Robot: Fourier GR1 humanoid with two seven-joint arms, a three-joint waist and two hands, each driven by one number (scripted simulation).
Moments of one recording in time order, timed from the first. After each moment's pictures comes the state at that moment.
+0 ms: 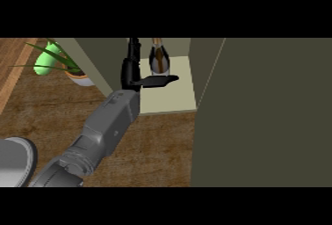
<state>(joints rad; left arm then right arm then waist) -1.09 0.00 0.01 -0.12 0.45 0.31 -0.86 -0.08 -0.03 0.08 -2.41 -0.19 0.19 0.57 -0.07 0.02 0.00</state>
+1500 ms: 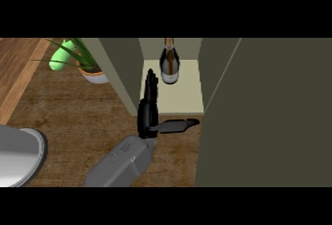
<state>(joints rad) -0.58 0.00 -0.61 -0.88 0.78 0.63 -0.77 -0.09 -0.04 0.06 -2.42 -0.17 0.14 0.61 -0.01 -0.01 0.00</state>
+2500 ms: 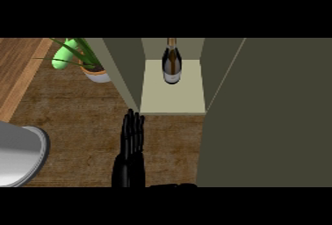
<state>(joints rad) -0.10 0.16 -0.83 -1.66 0.54 0.88 -0.60 -0.07 -0.07 0.04 -2.43 -0.16 0.15 0.61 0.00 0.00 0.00</state>
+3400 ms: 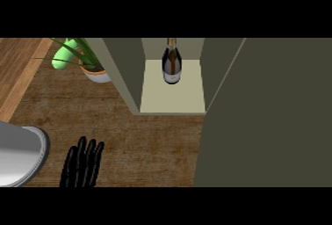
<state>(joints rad) 0.19 0.52 -0.78 -2.02 0.55 0.67 -0.62 0.01 -0.07 0.15 -2.42 -0.21 0.28 0.65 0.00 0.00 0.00</state>
